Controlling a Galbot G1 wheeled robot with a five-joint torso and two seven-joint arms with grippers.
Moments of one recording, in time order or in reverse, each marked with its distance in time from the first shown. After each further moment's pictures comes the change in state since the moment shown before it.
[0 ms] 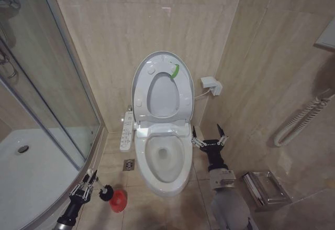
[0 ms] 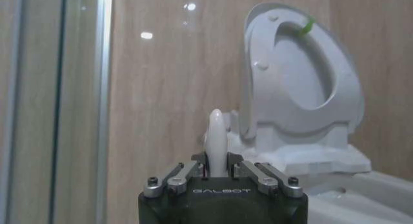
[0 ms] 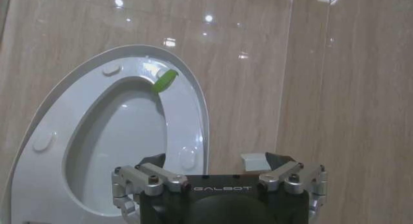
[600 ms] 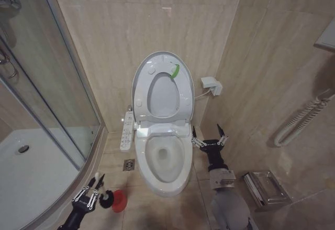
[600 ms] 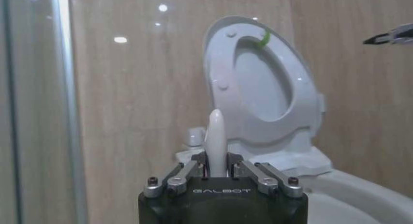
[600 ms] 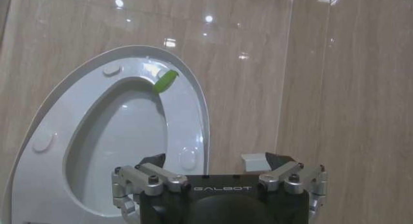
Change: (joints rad) left arm 0.257 -0.032 -0.037 -0.400 0.196 0.073 -0.161; right arm 0.000 0.000 0.000 0.000 0.000 0.000 0.000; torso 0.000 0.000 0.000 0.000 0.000
